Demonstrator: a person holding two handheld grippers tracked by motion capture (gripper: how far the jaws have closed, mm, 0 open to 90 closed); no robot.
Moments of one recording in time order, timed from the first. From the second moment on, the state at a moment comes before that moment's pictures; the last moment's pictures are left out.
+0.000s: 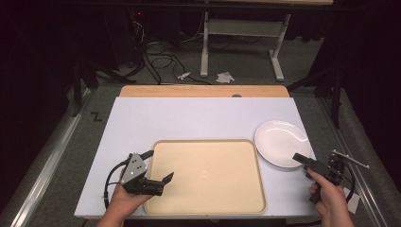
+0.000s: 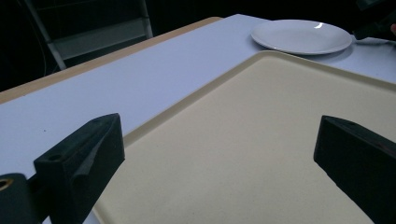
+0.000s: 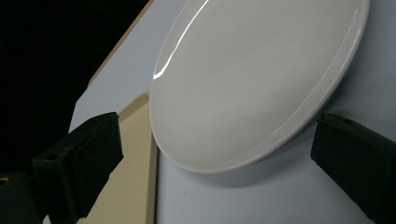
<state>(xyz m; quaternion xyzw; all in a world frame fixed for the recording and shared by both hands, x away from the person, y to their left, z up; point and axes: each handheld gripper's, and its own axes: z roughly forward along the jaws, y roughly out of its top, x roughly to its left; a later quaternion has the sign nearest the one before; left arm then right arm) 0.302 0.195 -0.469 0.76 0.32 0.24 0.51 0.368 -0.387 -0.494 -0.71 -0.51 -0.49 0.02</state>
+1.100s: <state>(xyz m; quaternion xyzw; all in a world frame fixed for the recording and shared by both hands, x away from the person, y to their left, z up) 0.292 0.197 -0.471 0.77 0.32 0.24 0.51 0.390 -0.391 -0.505 -0.75 -0.44 -0.49 0.06</state>
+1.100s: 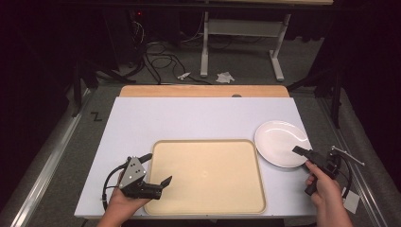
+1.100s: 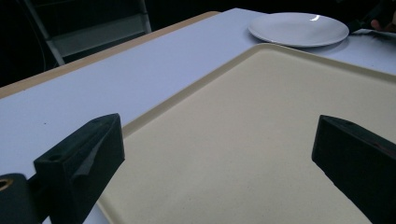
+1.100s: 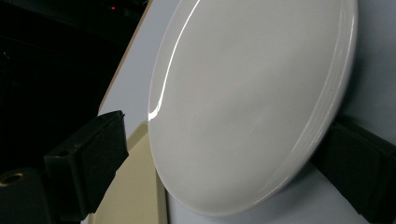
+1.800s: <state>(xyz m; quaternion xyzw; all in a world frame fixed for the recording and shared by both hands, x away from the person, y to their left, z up) 0.292 0.195 -0.470 0.77 0.30 0.23 0.51 0.381 -0.404 -0.514 -0.76 -0.44 -0.48 0.06</state>
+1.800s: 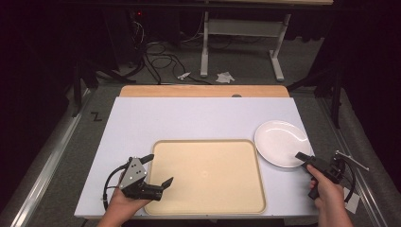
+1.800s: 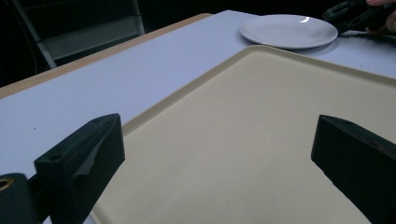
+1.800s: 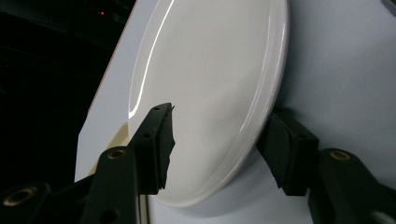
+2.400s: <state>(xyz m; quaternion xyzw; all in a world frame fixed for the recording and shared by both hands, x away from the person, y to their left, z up) 0.291 0.194 -0.470 0.77 0.30 0.23 0.51 0.380 -0.410 -0.520 -0.78 -0.41 -0.46 0.06</state>
